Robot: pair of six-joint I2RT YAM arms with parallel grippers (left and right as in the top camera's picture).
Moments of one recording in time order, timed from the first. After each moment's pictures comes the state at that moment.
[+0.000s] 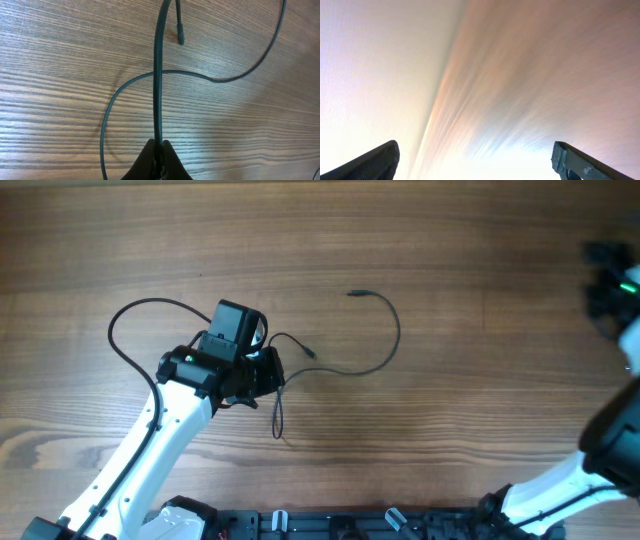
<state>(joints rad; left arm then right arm) -0.36 1.30 0.95 -0.85 0.22 -0.64 -0.55 1.90 1.24 -0.03 -0.63 0.75</state>
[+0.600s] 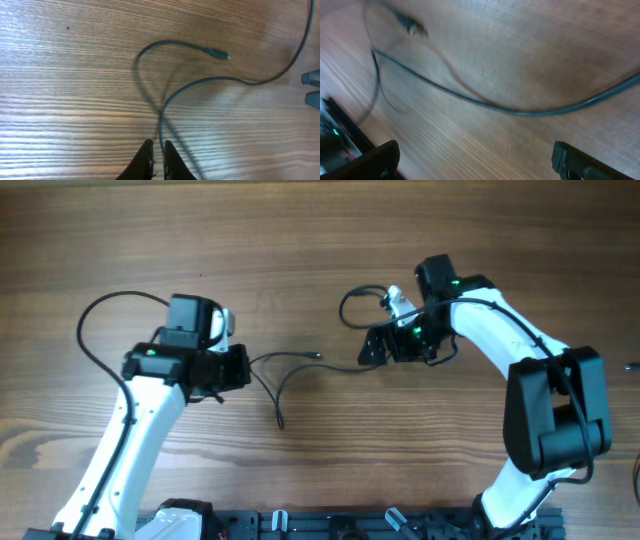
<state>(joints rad) -0.12 1.30 0.95 -0.91 0.26 -0.29 0.25 1.90 1.24 -0.91 -0.56 -0.11</state>
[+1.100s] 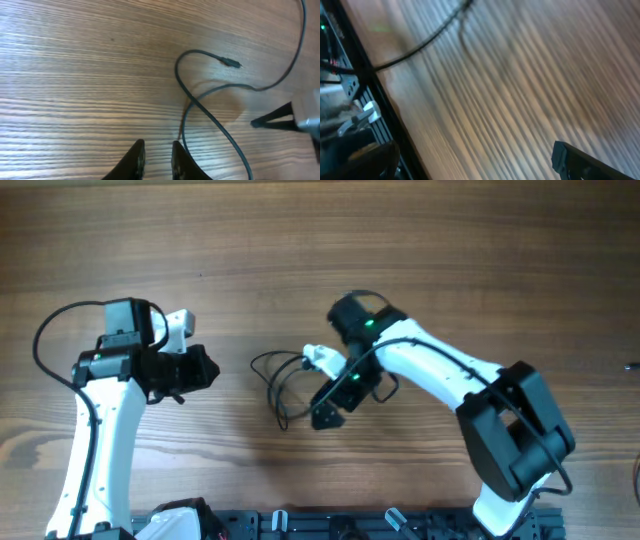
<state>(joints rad) 0.16 1.30 0.95 -0.95 0.38 -0.07 0.65 1.90 1.24 -0.92 -0.58 -0.32</state>
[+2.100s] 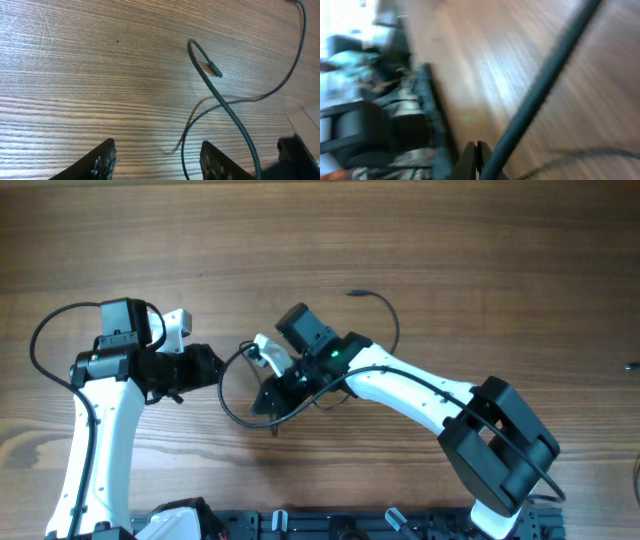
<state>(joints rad) 0.17 1.30 0.95 -0.95 0.38 -0.08 0.82 1.90 1.24 -0.41 -0.76 0.27</state>
